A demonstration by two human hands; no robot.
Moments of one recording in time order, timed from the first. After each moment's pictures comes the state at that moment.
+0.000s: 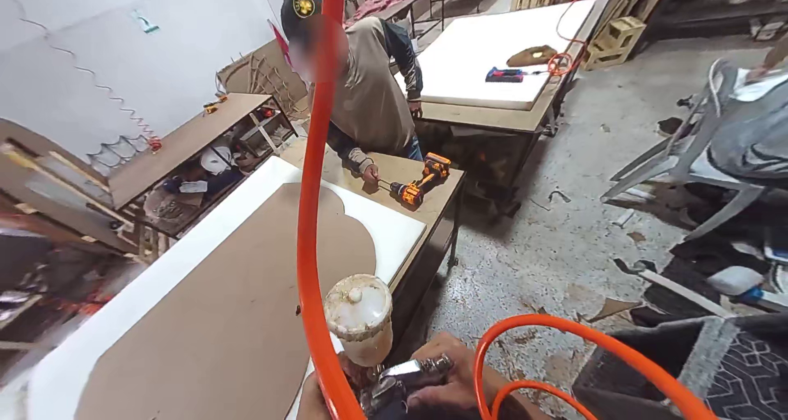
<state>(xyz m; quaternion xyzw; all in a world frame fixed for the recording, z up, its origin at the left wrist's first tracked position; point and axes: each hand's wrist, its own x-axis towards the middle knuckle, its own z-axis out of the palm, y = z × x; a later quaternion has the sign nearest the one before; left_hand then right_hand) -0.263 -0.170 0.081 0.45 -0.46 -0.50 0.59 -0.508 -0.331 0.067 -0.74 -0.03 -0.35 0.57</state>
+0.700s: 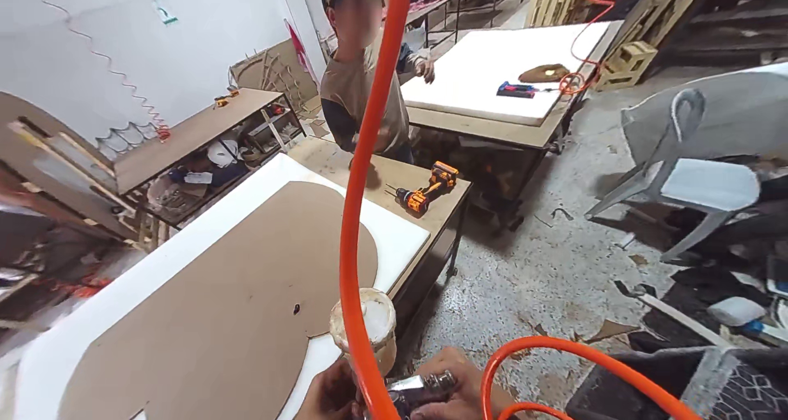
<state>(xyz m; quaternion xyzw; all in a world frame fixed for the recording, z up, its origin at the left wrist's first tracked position) -0.256 -0.176 0.082 0.45 -0.49 -0.54 0.51 -0.518 -0.329 0.074 -0.76 0.00 -0.30 0.58</state>
